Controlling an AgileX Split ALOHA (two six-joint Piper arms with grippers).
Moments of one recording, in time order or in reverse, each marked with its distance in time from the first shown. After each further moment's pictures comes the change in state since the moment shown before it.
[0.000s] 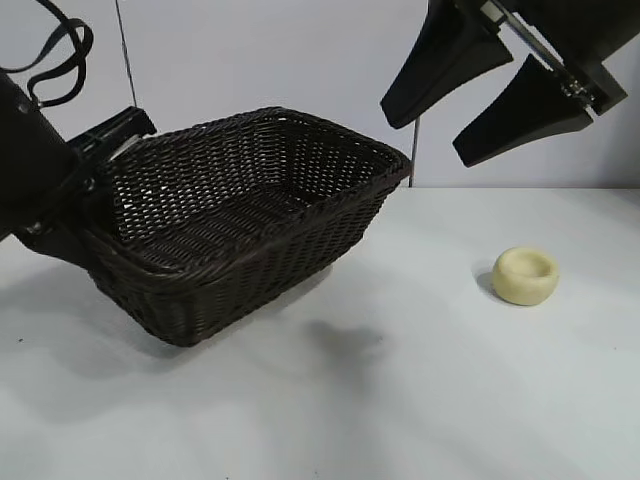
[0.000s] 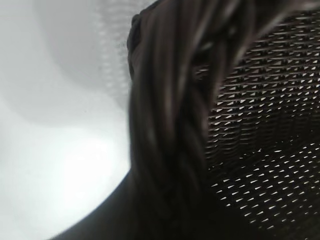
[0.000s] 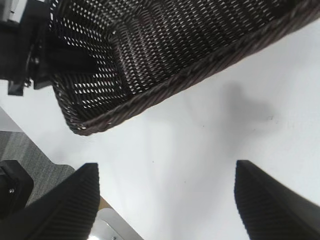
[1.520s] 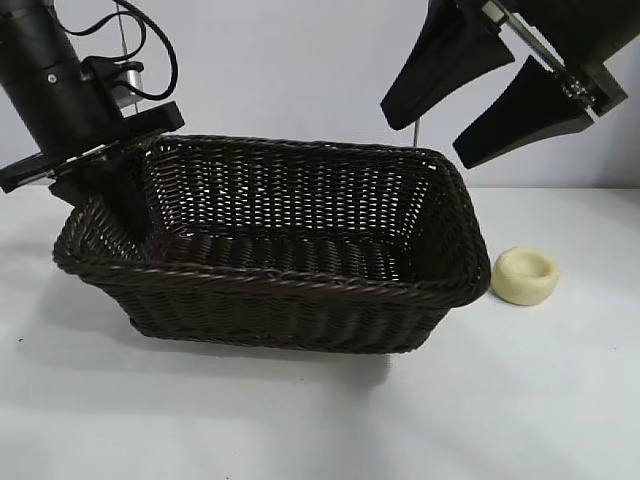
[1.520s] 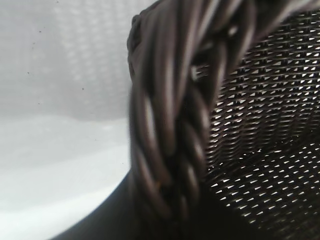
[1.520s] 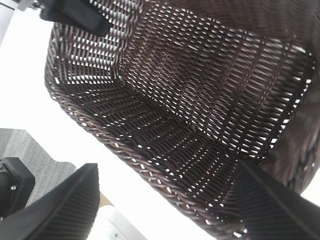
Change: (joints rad) left arm 0.090 0.412 -0.428 -0.009 0.311 0.651; right arm 0.000 0.000 0.000 0.000 0.009 0.000
